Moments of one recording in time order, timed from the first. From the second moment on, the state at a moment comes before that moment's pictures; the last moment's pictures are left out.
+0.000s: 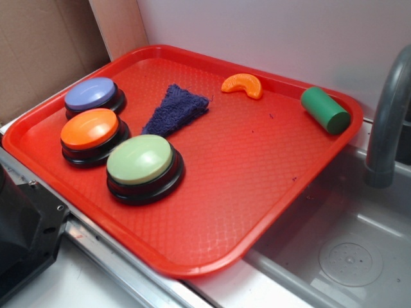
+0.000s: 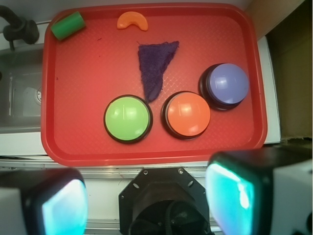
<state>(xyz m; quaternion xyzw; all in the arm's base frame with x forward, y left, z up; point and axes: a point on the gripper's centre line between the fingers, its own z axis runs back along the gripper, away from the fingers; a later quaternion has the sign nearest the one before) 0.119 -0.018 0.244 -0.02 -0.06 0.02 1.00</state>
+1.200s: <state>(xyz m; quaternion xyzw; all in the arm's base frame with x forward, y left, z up) 0.239 -0.095 0.137 0.03 -0.05 0.02 1.00</state>
